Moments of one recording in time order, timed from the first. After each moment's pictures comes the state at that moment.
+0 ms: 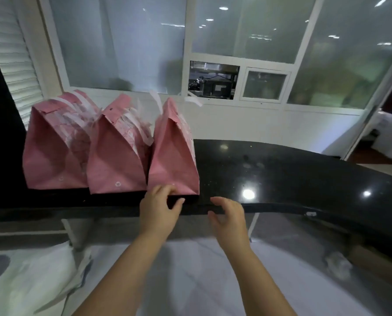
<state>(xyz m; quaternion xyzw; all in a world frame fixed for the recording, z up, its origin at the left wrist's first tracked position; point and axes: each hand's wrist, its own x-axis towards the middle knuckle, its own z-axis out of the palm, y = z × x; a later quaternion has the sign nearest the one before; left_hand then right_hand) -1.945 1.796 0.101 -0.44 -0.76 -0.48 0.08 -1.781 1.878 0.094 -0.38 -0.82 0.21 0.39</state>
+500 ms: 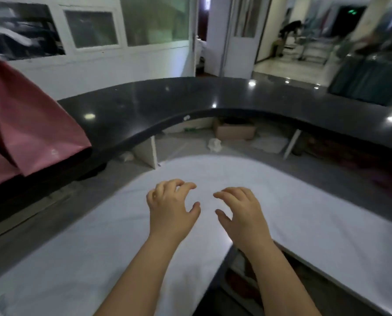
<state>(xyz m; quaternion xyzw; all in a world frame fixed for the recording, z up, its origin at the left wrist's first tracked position) -1.780 1.700 0.046 -0.77 -0.56 -0.31 -0.03 -1.616 1.636 0.060 -0.66 -0.69 -0.01 0.29</state>
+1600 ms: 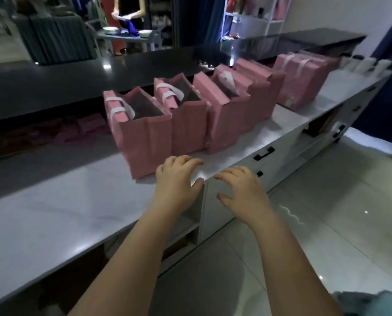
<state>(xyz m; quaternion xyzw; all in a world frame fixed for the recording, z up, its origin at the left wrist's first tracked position) -1.303 1.293 0.067 -0.96 0.08 -0.15 -0.22 -1.307 1.108 0.059 -0.96 -0.17 -0.09 0.18</state>
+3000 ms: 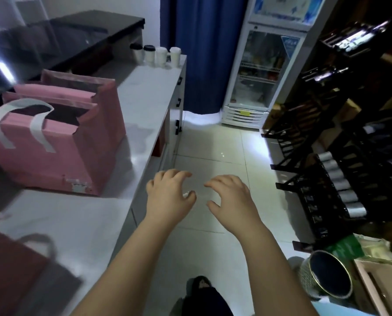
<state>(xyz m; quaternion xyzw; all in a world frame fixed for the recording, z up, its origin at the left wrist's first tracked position) -0.776 0.636 0.029 -0.87 0.41 0.00 -0.27 -0.909 0.529 0.046 -0.95 0.26 -0.14 0.13</state>
